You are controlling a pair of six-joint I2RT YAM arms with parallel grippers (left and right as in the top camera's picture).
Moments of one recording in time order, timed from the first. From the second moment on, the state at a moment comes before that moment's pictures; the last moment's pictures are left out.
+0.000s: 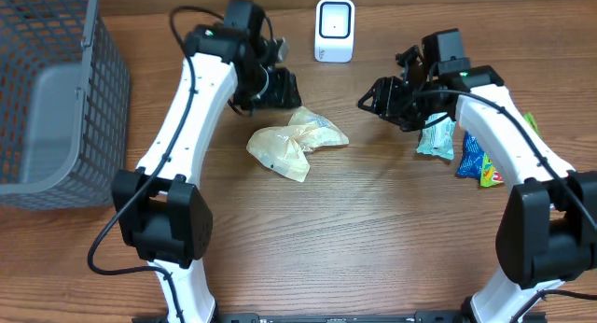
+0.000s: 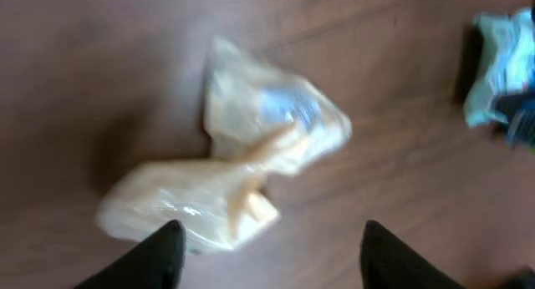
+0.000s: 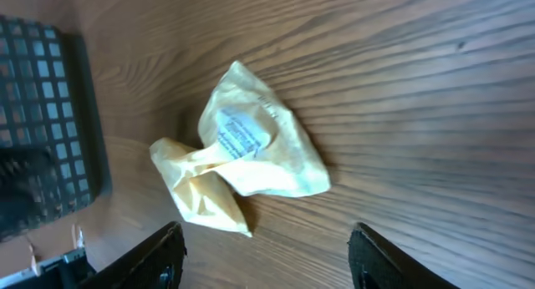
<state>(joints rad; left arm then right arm) -0.22 2.02 1.93 -1.21 0.31 -0.12 0.19 1.87 1.44 -0.72 -0.59 0.45</state>
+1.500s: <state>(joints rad) -0.31 2.34 1.94 -1.22 0.44 0.22 0.03 1.87 1.44 -0.79 -0.45 0.34</state>
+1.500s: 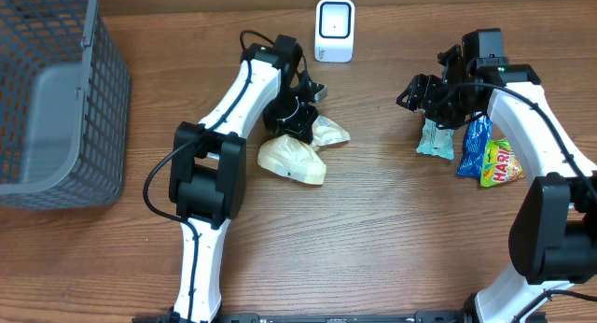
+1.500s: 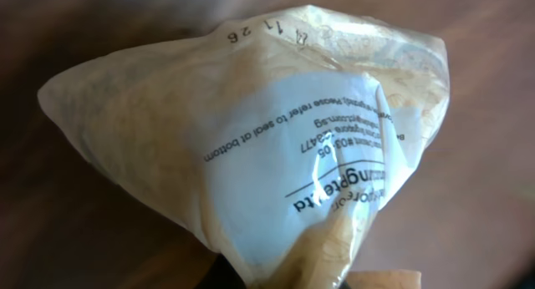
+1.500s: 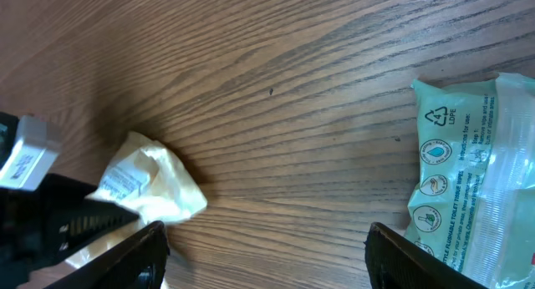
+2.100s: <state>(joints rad) -0.11 2.35 1.94 -1.36 1.40 0.48 0.03 1.87 1.44 -0.79 -0.54 0.33</state>
